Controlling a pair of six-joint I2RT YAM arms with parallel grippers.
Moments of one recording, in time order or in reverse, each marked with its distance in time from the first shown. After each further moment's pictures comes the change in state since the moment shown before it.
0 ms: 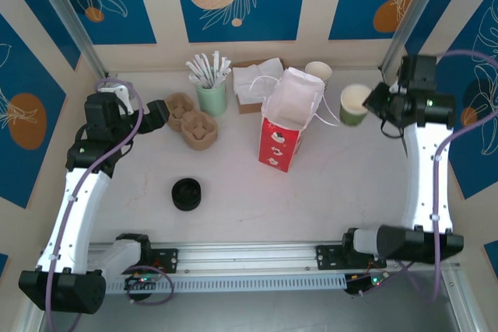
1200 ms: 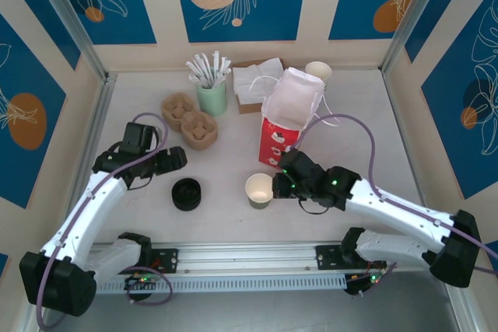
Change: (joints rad) left arm -0.167 -0.006 -0.264 -0.251 -0.035 -0.118; right arm 1.077 -0.182 -0.789 0.537 0.159 0.370
